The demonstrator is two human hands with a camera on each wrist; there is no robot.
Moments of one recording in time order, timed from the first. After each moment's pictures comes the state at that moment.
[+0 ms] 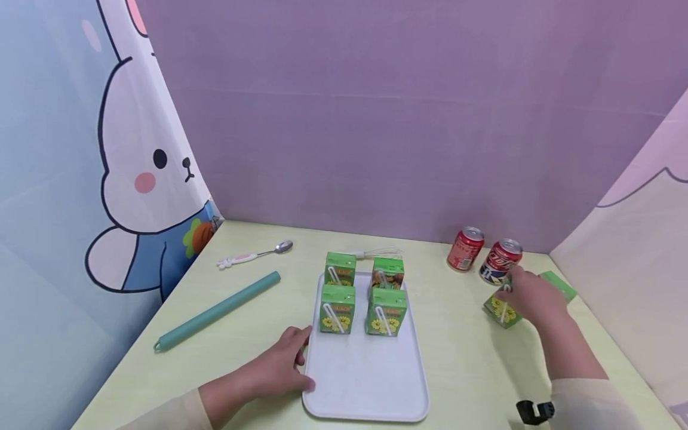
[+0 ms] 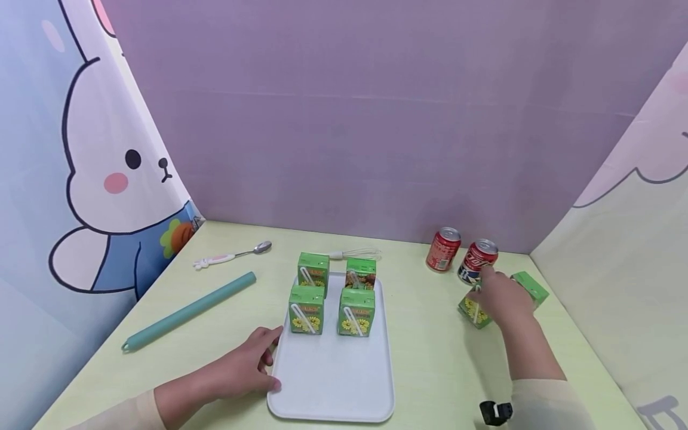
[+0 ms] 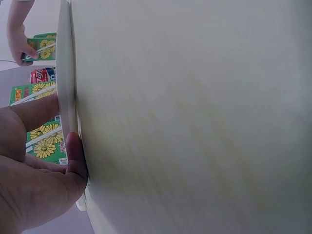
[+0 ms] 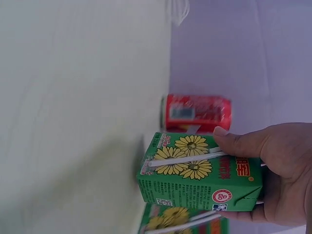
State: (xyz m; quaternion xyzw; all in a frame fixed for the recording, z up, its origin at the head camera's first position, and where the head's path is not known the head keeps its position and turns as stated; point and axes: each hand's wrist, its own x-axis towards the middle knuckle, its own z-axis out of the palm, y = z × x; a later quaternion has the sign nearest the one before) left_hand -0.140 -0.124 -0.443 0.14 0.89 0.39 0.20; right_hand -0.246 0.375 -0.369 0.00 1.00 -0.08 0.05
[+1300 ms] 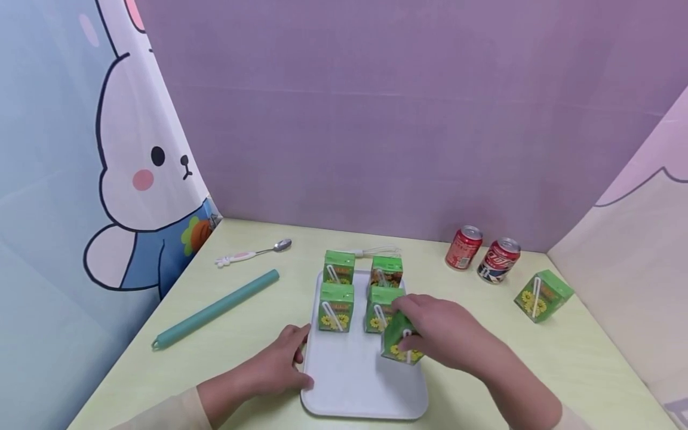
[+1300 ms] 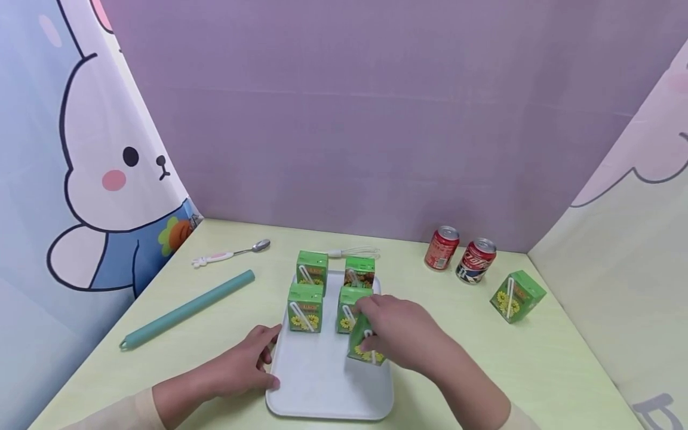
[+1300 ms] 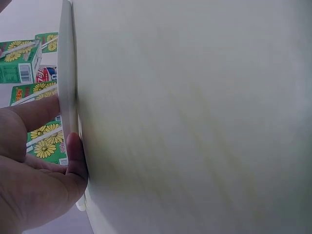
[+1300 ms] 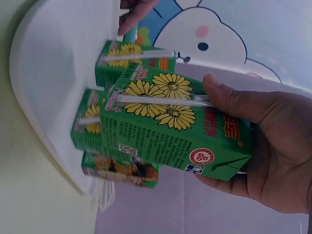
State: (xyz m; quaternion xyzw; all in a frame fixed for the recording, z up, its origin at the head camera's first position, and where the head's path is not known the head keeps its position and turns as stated) left_hand -0.141 -0.124 -0.443 0.13 0.89 0.39 0.20; right_hand -0.146 0.184 -0.323 -0.30 0.95 -0.06 0.01
